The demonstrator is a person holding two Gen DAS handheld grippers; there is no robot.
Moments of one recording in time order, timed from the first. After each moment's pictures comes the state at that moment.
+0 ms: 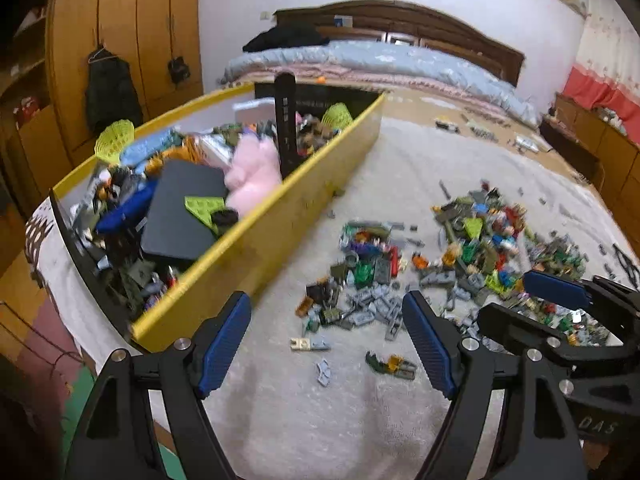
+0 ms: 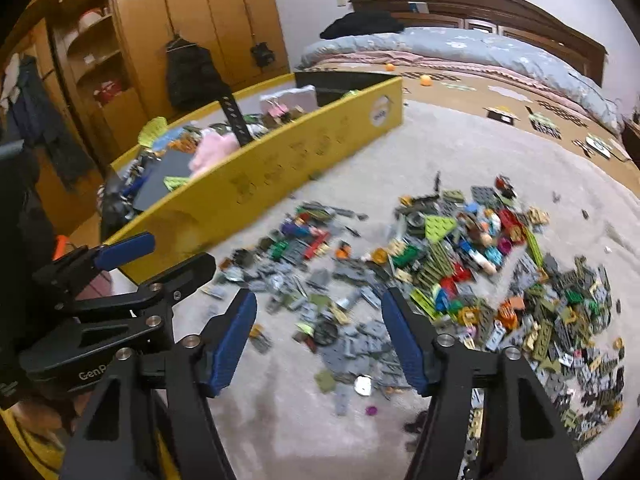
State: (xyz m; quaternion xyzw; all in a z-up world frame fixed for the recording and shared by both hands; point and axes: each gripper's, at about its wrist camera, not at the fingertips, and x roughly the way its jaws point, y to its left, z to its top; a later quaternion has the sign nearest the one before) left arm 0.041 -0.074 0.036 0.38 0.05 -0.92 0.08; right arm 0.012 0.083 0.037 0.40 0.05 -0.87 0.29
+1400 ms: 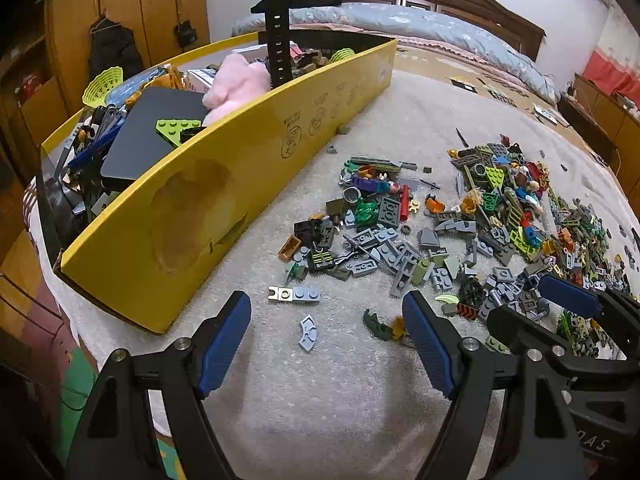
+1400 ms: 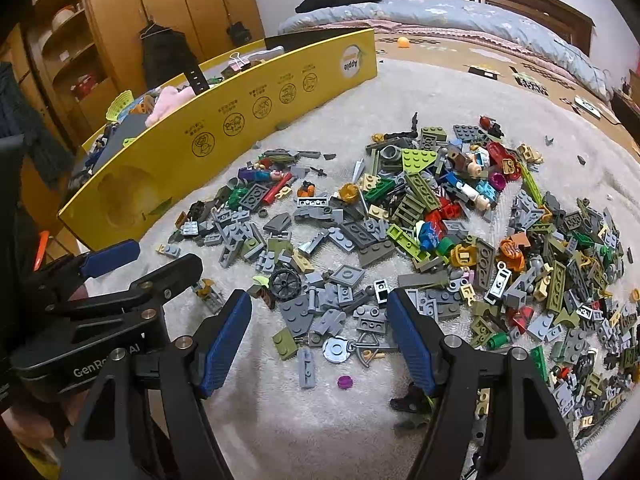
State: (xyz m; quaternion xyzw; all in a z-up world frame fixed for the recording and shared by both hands) left arm 0.033 -0.065 -0.006 0.44 0.07 -0.89 0.10; right arm 0.007 0.094 -0.006 0.44 0.04 -0.86 0.26
